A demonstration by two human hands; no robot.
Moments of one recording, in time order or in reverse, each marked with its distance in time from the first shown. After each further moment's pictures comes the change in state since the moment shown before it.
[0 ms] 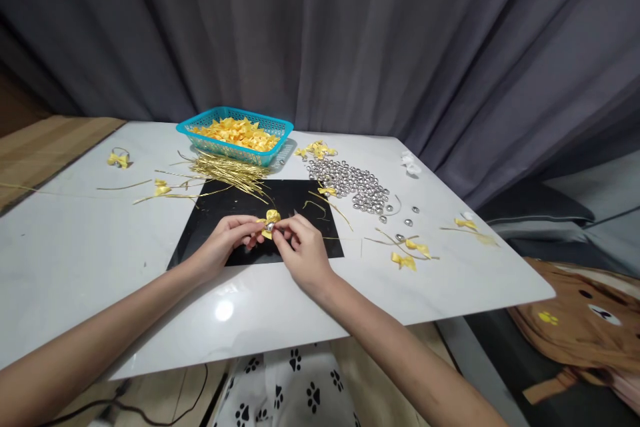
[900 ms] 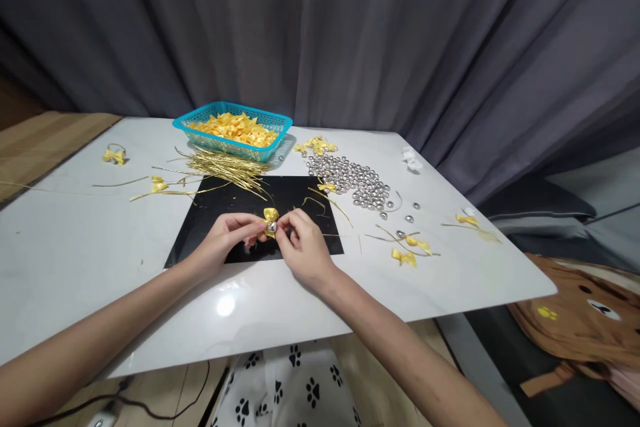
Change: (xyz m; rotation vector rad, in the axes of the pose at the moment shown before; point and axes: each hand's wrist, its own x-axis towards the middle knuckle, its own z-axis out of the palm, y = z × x) left_hand -0.001 -0.003 0.001 0.066 -0.006 0.061; right_hand 0.001 0.002 -0.006 -0.036 -0.111 0.026
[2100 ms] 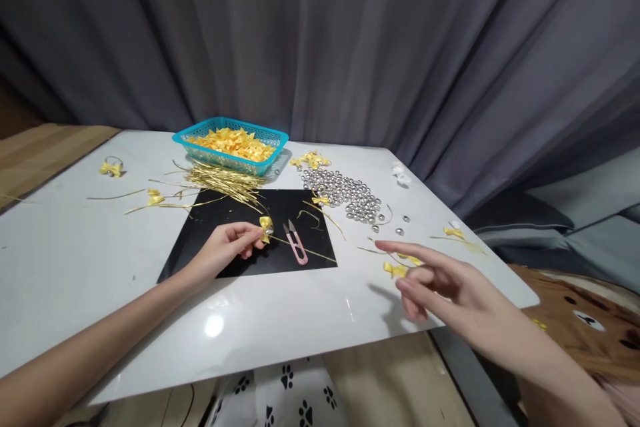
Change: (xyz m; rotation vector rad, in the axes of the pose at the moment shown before) left_hand 0.008 -0.002 0.000 0.031 0.071 -0.057; right_hand -0.064 -0.040 -0.174 -0.095 -0.151 0.507
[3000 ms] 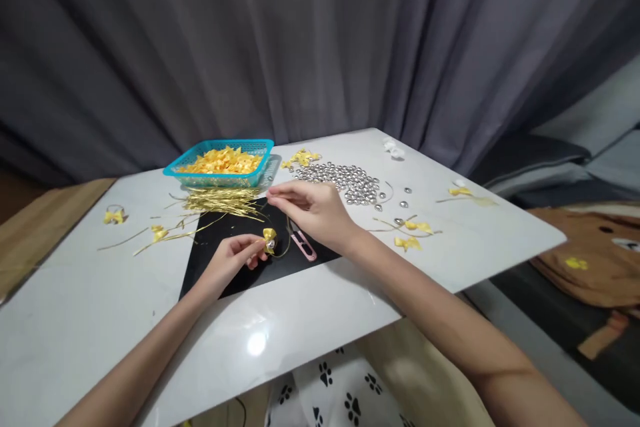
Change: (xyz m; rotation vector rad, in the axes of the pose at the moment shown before) left_hand 0.007 0.007 -0.006 0.173 -0.057 -0.039; right_hand 0.112 -0.055 0.109 0.302 0.371 -0.748
